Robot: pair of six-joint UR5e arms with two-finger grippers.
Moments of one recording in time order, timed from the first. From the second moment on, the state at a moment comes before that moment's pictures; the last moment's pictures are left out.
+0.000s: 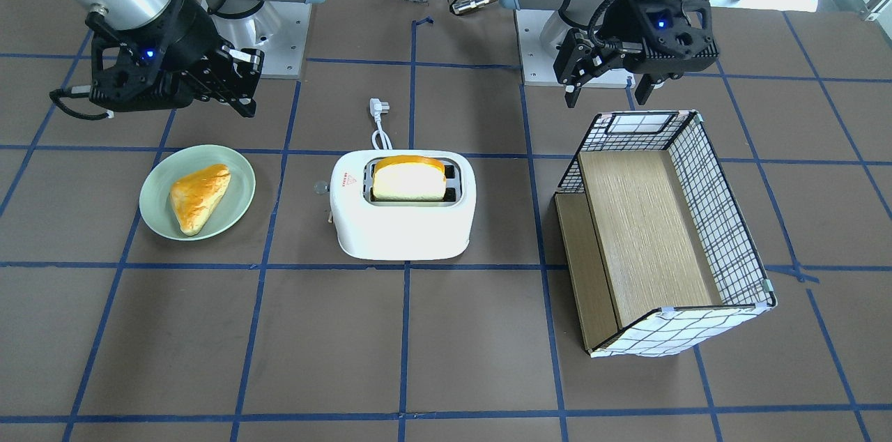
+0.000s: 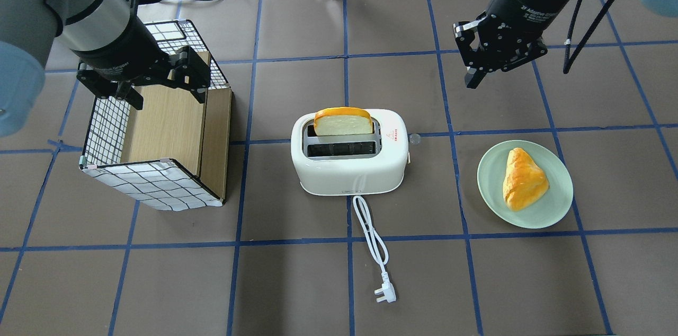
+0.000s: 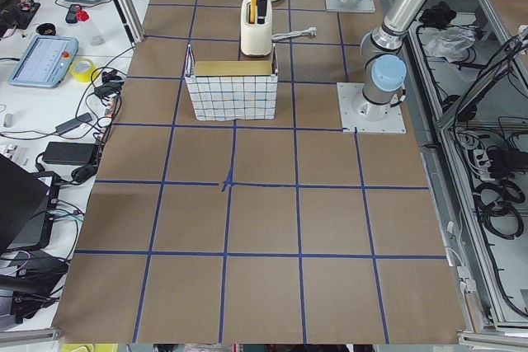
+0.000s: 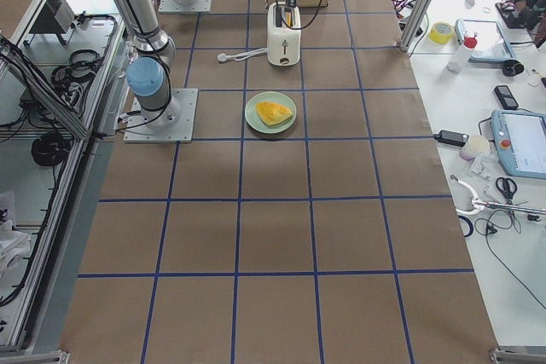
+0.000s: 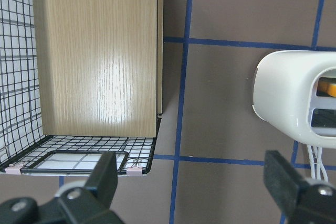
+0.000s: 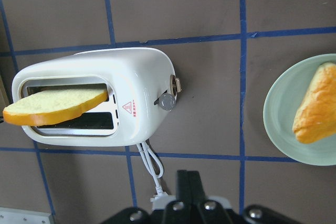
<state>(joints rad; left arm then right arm) -1.57 -1.46 -1.67 -1.52 1.59 -0.08 1.53 -1.53 1.51 -1.41 -1.31 -0.01</state>
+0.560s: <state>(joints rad) -1.57 -1.46 -1.67 -1.52 1.59 -0.08 1.40 -1.52 1.75 -1.44 -1.00 -0.24</state>
